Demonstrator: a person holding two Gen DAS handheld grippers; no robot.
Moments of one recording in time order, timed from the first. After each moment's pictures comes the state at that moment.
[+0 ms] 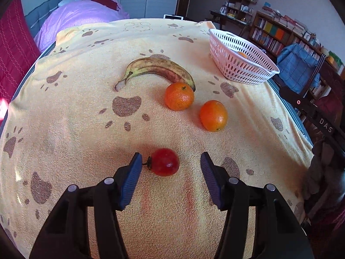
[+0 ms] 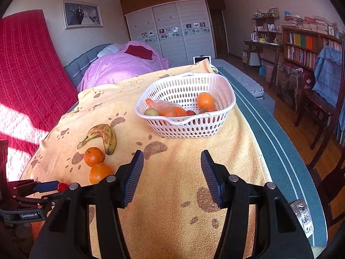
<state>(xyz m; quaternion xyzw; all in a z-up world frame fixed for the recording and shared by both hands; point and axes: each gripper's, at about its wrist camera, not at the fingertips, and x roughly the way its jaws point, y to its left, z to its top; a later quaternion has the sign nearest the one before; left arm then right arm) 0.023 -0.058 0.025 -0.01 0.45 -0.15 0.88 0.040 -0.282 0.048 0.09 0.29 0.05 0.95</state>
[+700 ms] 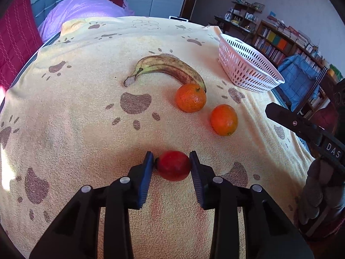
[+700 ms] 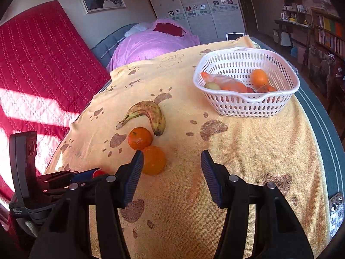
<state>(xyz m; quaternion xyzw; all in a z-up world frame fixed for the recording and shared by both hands) 0.027 -0.039 0.018 -0.04 0.44 -0.15 0.88 0.064 -0.229 0.040 0.11 0.36 0.18 0.91</state>
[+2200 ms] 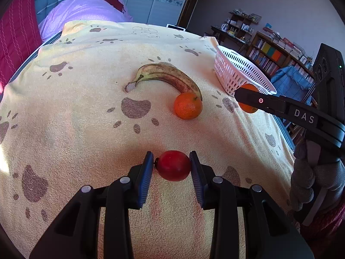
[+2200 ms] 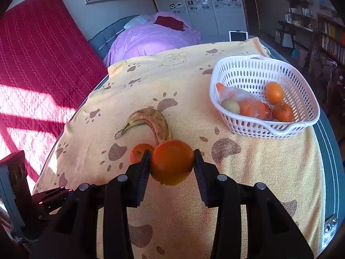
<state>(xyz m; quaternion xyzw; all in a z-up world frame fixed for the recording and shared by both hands) 0.020 -0.027 0.023 -0.08 0.42 -0.17 0.89 0.100 -0.211 0.059 0.08 0.38 0.16 0.91</state>
